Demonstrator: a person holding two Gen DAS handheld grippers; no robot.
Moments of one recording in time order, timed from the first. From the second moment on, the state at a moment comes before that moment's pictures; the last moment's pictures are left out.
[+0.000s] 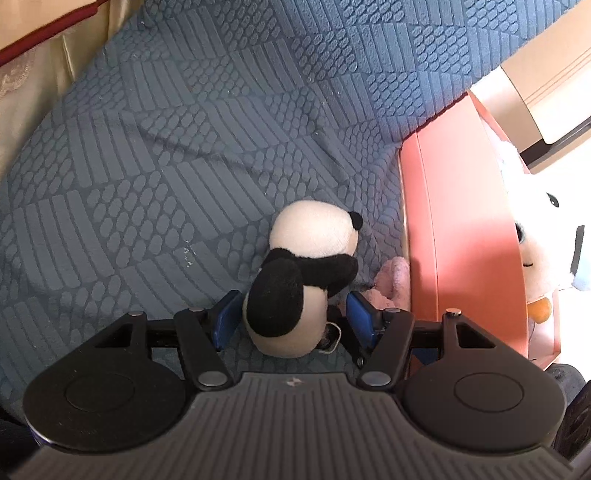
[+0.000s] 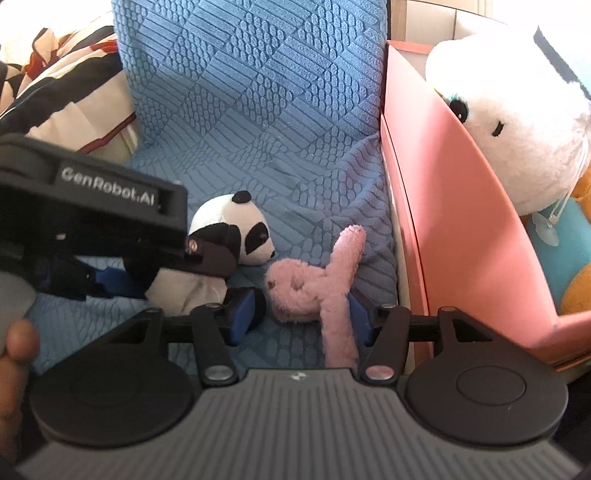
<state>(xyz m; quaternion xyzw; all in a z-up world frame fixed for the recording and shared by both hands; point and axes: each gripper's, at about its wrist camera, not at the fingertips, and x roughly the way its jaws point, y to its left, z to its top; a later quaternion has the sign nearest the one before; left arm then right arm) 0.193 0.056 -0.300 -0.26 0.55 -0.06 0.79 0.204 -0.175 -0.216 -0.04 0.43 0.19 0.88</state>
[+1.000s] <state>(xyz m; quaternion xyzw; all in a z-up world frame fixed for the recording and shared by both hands) 0.185 0.059 -0.302 -0.26 0.52 -0.05 0.82 0.208 -0.177 -0.210 -0.02 0.43 0.20 0.88</state>
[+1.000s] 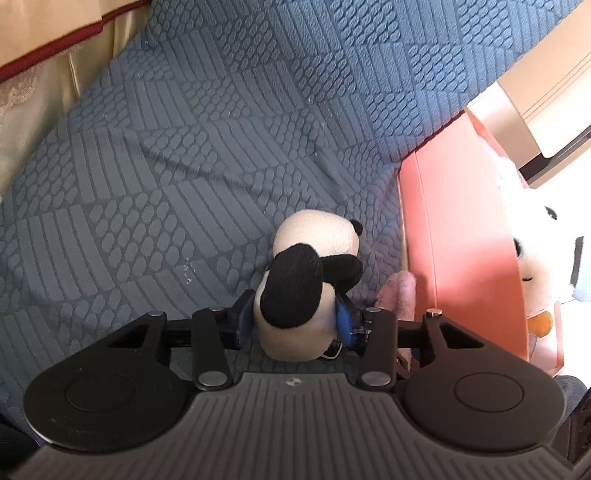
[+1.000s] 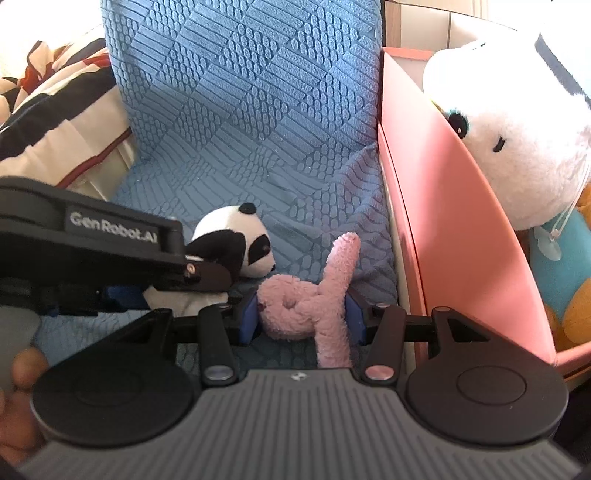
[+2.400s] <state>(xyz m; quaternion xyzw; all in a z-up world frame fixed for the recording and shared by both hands) 0.152 0.052 -0.198 -0.26 0.44 -0.09 0.86 0.210 -0.218 -0.090 -0.02 0.41 0.26 0.87</state>
